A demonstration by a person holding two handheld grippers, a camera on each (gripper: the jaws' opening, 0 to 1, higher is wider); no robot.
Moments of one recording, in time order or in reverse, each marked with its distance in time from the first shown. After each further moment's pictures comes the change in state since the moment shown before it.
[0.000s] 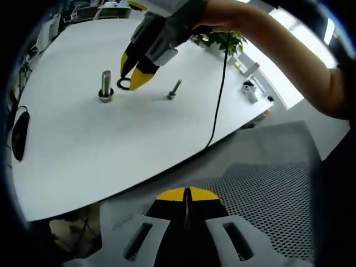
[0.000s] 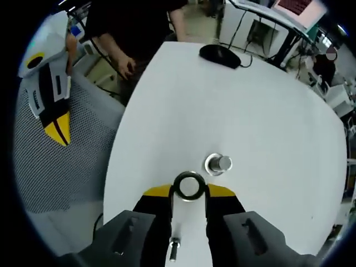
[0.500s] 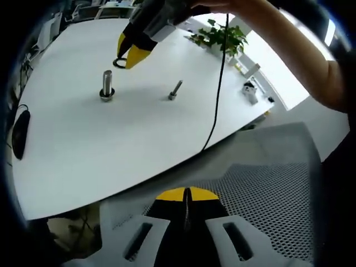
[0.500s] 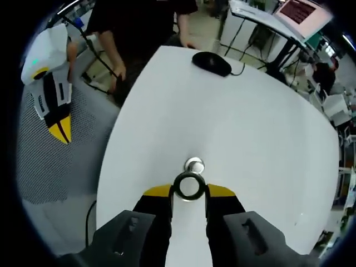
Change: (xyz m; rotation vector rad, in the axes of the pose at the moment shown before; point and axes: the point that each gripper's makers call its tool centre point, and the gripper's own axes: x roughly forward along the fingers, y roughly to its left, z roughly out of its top) left arm 0.000 0.001 0.000 -0.009 -0.005 0.002; right arm -0.023 -0.030 0.012 -0.045 0.008 -0.032
